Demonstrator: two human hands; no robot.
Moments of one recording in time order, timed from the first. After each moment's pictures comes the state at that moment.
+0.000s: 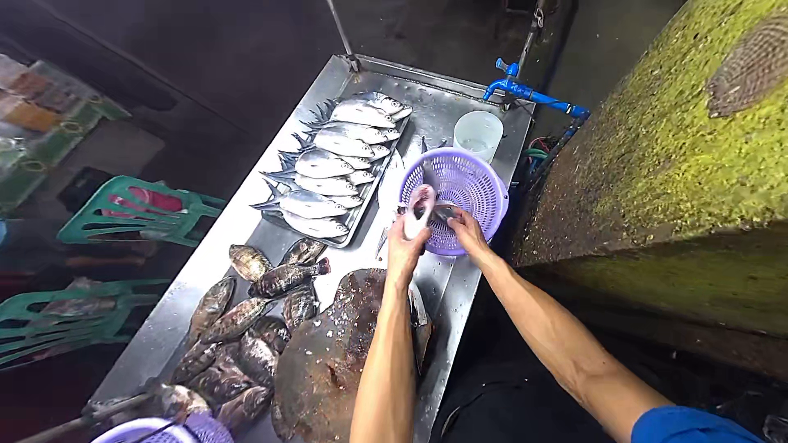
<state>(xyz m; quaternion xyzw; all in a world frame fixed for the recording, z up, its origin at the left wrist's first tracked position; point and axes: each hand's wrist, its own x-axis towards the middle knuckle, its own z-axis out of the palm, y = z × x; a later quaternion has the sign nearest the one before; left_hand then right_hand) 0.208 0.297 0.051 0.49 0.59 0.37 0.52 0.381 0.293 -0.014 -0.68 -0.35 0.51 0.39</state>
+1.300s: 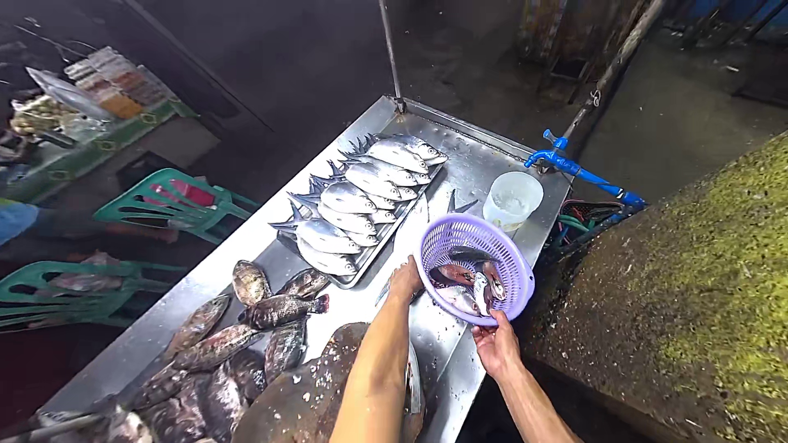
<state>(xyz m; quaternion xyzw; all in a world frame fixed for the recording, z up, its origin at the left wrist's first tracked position) 0.187 0.416 -0.063 0.60 0.71 -0.13 0.34 0.370 0.258 0.000 -0.54 0.21 0.58 0.58</state>
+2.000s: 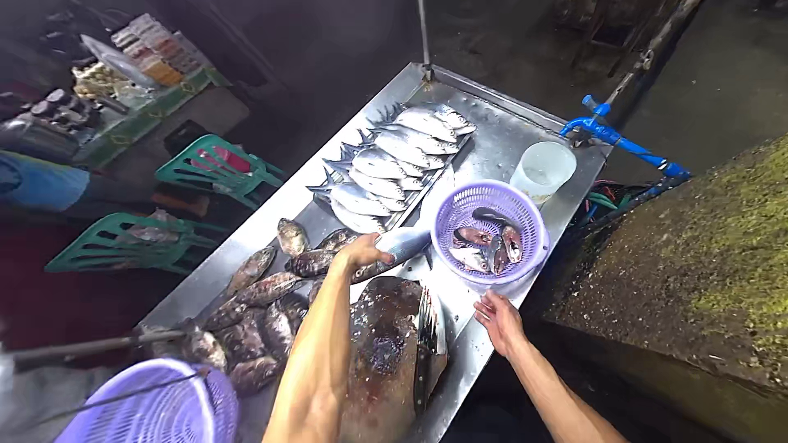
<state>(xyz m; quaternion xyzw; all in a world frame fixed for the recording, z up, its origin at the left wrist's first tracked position) 0.012 0.380 0.029 0.58 0.68 -0.04 0.45 0.338 0.204 -0.028 -0.61 -0.02 0.65 0.44</state>
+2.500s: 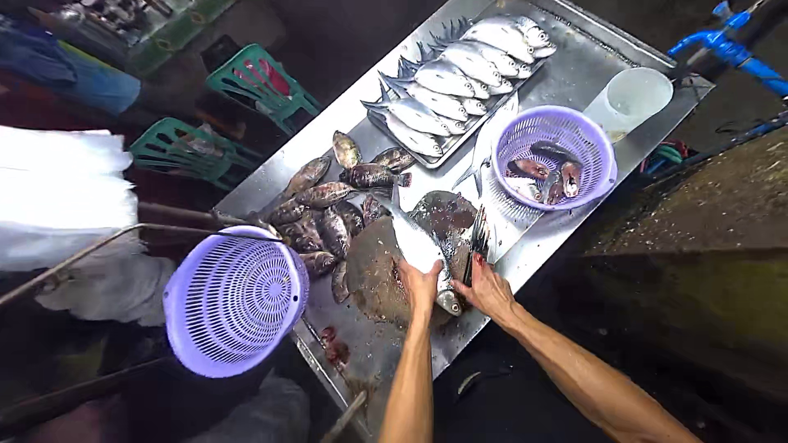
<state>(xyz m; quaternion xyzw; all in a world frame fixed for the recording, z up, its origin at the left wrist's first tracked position) 0.049 0.068 -0.005 0.29 0.87 0.25 0.31 0.216 0.089 0.011 -0.60 -0.69 0.39 -0.07</state>
